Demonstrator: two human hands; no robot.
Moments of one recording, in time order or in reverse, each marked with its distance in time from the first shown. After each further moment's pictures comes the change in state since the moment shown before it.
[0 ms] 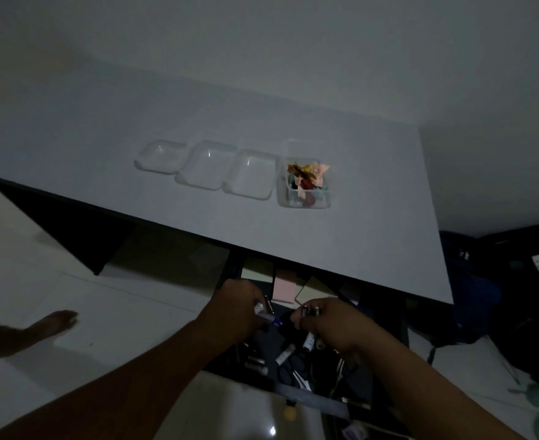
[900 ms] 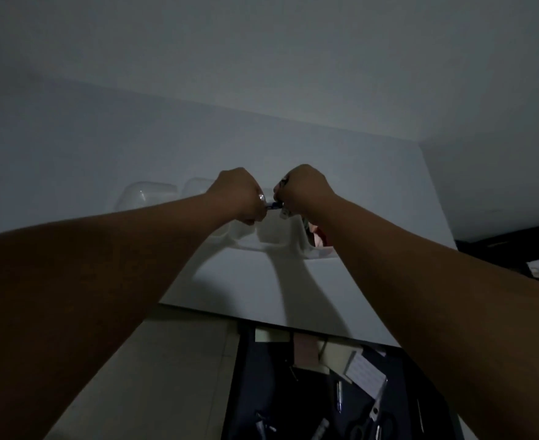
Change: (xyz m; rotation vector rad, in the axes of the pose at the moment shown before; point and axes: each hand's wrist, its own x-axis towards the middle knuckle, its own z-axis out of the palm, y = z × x) left_hand 0.216 0.004 -0.205 -0.007 0.078 -0.111; right_hand 0.173 -0.262 -0.079 -0.430 0.456 -0.199
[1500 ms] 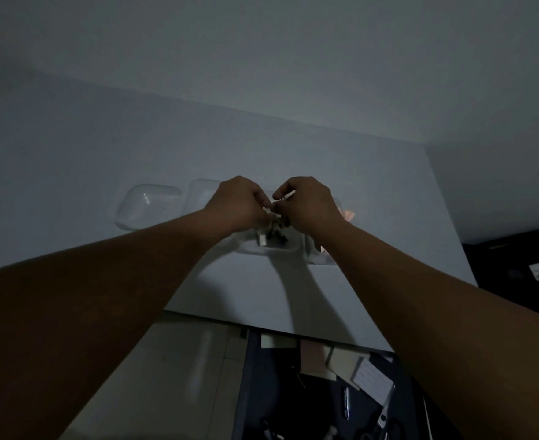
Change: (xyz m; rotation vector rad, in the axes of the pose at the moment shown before) left_hand 0.004 -0.026 0.008 -0.193 0.072 0.079; right_hand -0.007 0.007 0.025 0.182 0.176 -0.065
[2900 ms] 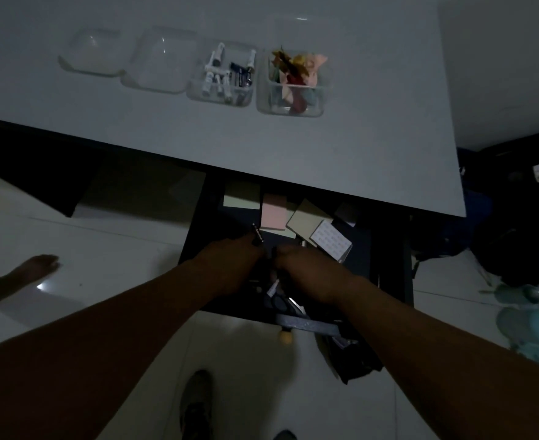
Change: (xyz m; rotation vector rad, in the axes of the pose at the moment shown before) left_hand -0.231 -0.063 0.220 0.579 -0.522 0.250; right_hand -0.267 0.223 0.051 -0.415 -0.689 -0.456
